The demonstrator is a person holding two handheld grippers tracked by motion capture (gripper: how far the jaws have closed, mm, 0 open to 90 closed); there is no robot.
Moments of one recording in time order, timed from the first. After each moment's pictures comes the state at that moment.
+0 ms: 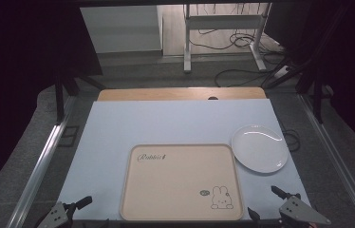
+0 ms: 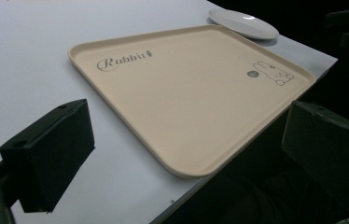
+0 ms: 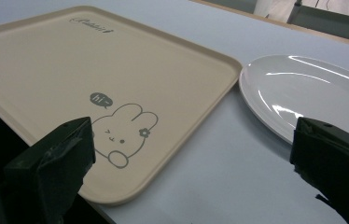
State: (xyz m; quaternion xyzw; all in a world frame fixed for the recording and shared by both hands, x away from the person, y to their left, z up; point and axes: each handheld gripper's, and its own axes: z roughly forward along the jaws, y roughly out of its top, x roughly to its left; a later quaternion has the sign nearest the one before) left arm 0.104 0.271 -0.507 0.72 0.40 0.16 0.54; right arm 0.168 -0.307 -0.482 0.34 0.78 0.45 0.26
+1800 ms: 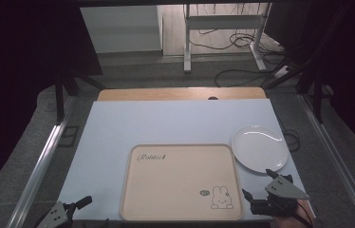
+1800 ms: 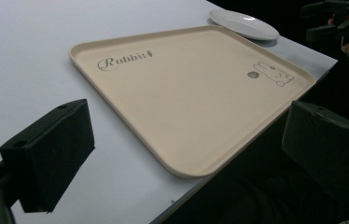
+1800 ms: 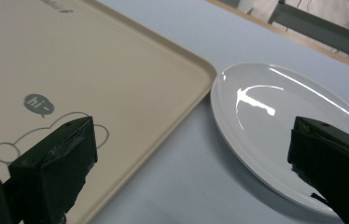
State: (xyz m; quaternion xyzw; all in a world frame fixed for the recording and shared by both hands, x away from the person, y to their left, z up) left arm 0.104 0.271 -0.508 0.72 0.41 0.15 0.55; right arm 0.217 -0.291 -0.482 0.33 0.80 0.39 0.31
